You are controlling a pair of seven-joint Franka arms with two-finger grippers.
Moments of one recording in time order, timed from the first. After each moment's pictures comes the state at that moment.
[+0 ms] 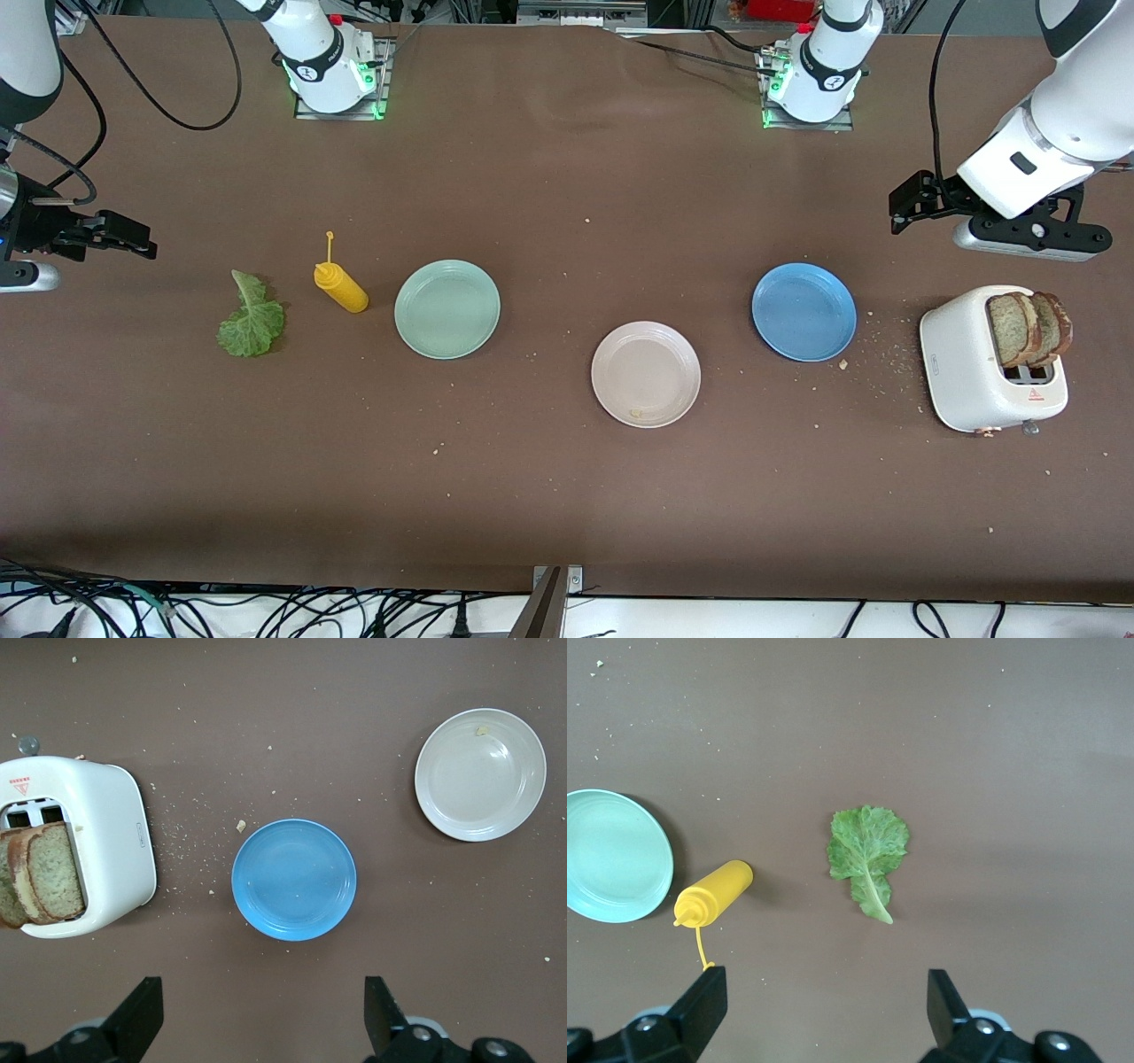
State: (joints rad) left arm 0.03 0.01 -0.17 -1.66 0.02 1.62 -0.02; right arm -0.04 0.10 -0.05 -1.66 0.00 1.68 -0.14
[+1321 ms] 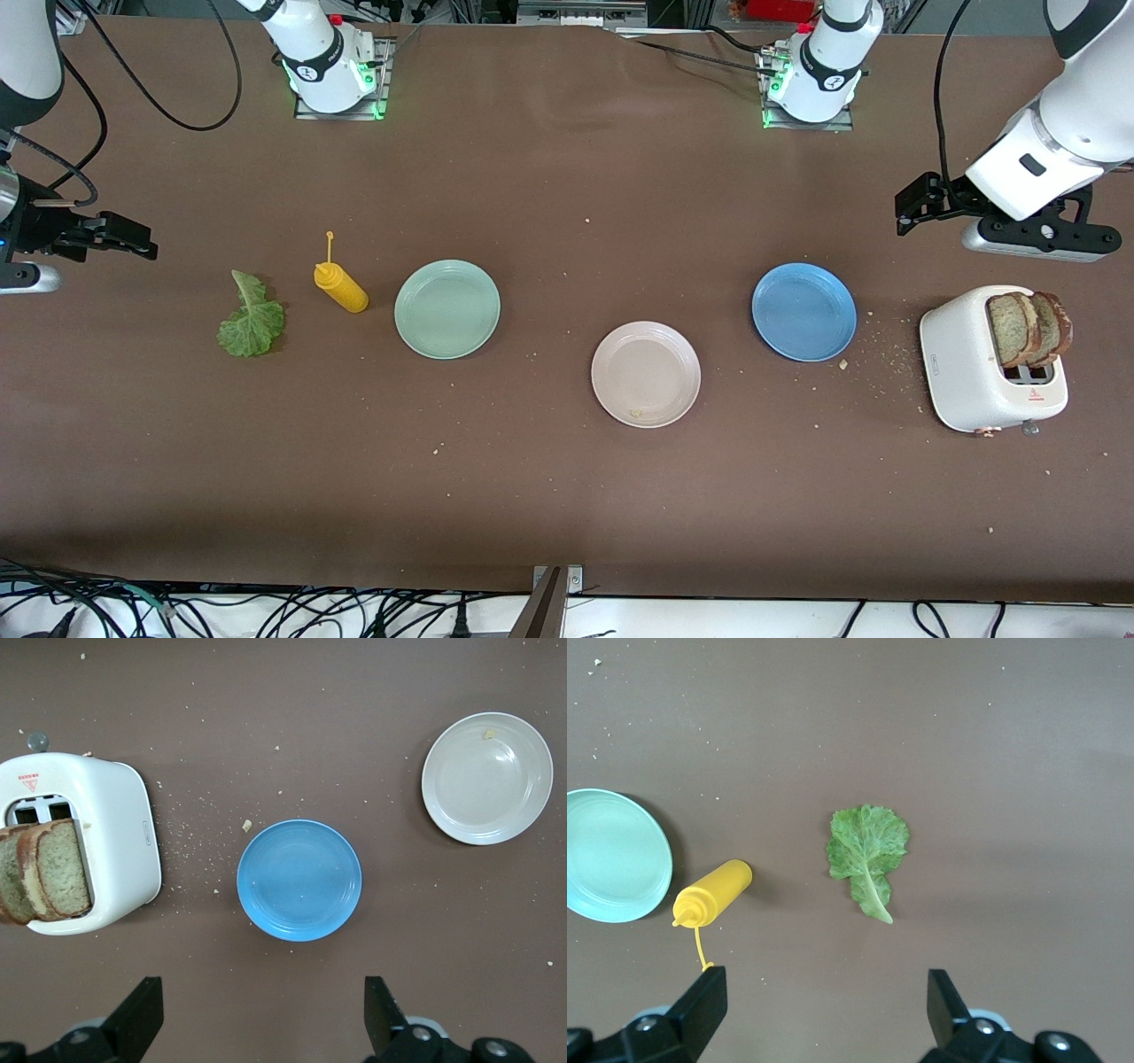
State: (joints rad) left arm 0.06 0.01 -0.17 -1.66 0.02 1.62 -0.02; right arm -0.04 0.11 -0.05 -1.66 0.00 1.68 -0.14
